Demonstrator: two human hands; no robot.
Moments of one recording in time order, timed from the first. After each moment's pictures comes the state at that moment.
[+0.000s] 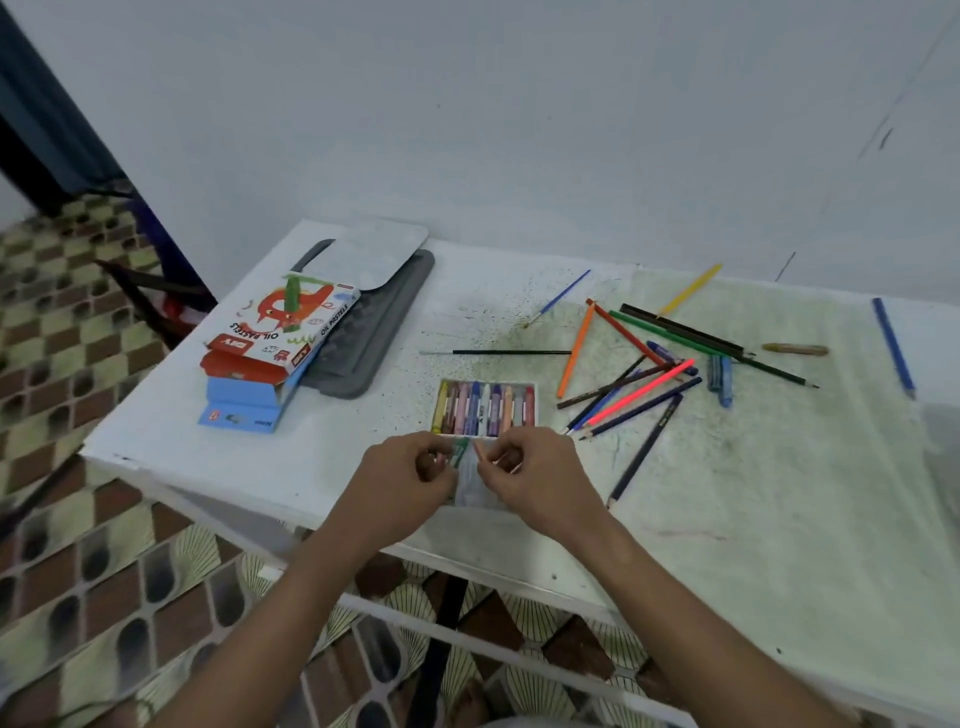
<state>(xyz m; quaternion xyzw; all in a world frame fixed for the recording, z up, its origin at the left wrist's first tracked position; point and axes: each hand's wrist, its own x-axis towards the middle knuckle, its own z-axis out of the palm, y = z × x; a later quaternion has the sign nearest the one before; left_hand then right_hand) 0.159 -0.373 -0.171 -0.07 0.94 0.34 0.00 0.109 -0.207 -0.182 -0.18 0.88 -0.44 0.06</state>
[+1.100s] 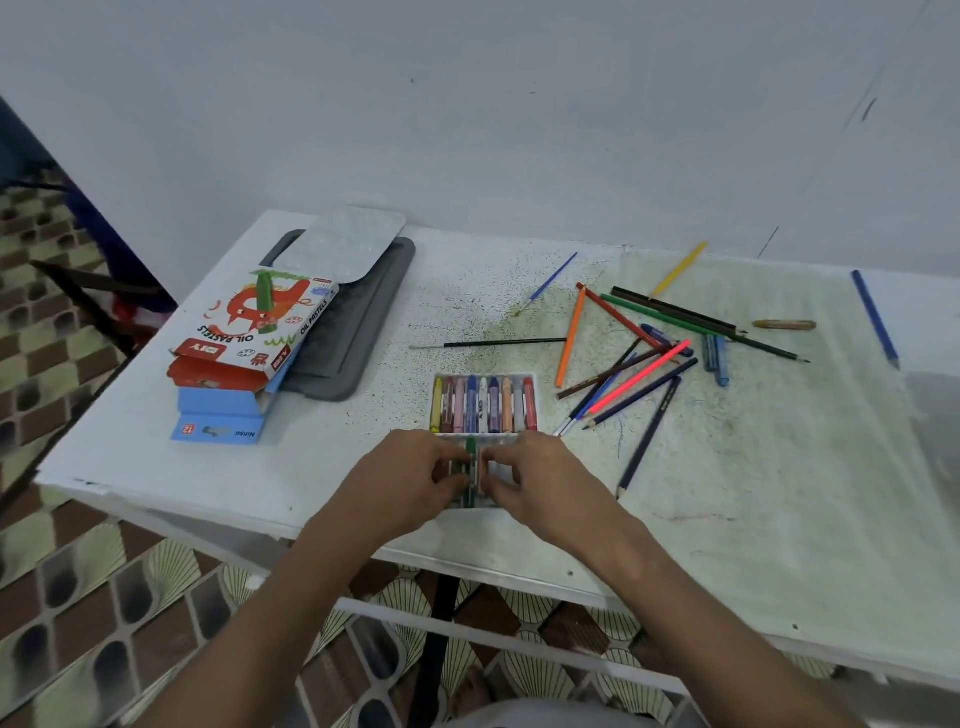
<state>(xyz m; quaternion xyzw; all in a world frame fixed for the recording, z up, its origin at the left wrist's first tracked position) 0.136 -0.382 -0.171 0.06 0.97 0.23 0.08 0.109 -0.211 -0.193 -0.27 0.92 -0.27 0.07</state>
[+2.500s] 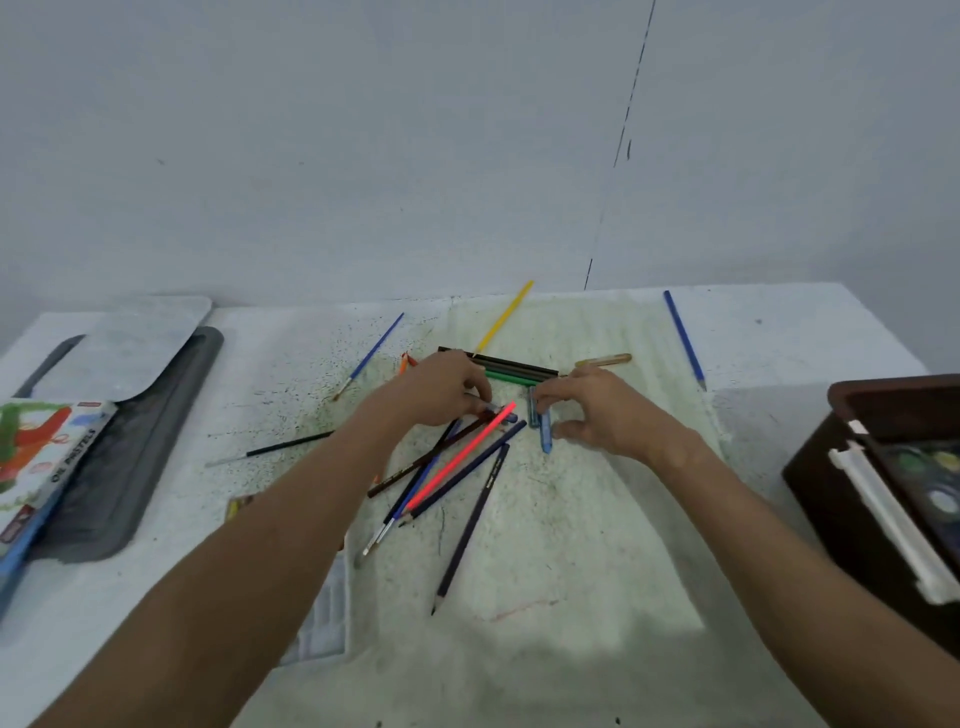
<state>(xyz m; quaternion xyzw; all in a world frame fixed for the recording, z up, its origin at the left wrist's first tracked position) -0.097 -0.189 -0.160 0.24 0.95 0.16 0.15 -0.052 0.038 -0.174 -0.24 0.95 -0.20 0.06</state>
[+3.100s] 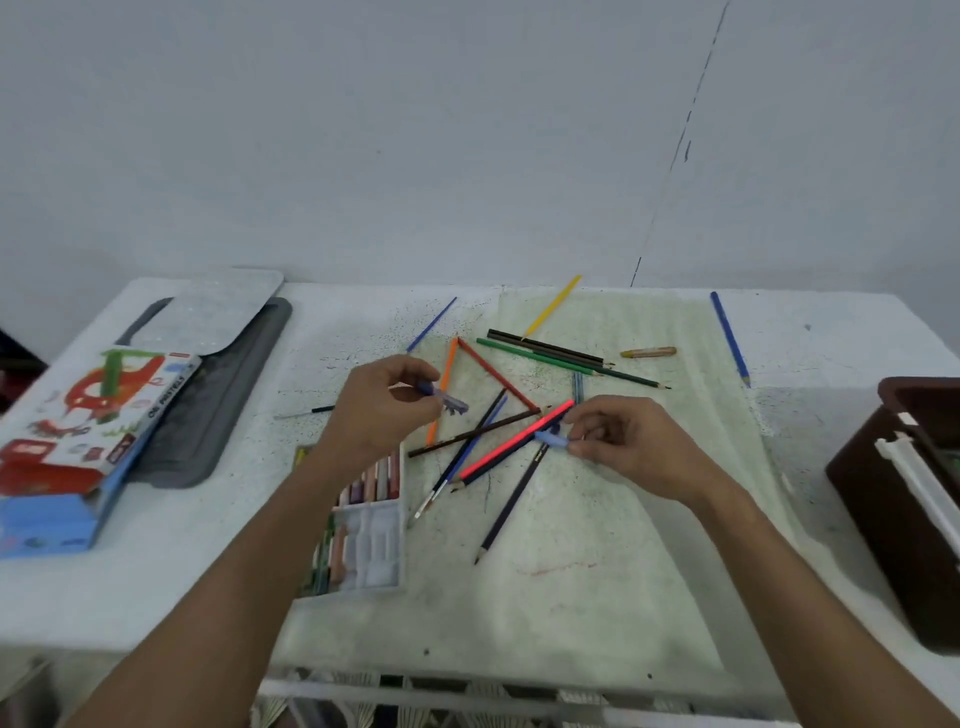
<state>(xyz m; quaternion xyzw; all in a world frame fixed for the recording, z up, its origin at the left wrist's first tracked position) 0.017 -0.273 -0.137 -0.02 0.84 0.54 -0.02 0.022 0.008 -0.165 -0.12 0.86 -0.49 0.09</state>
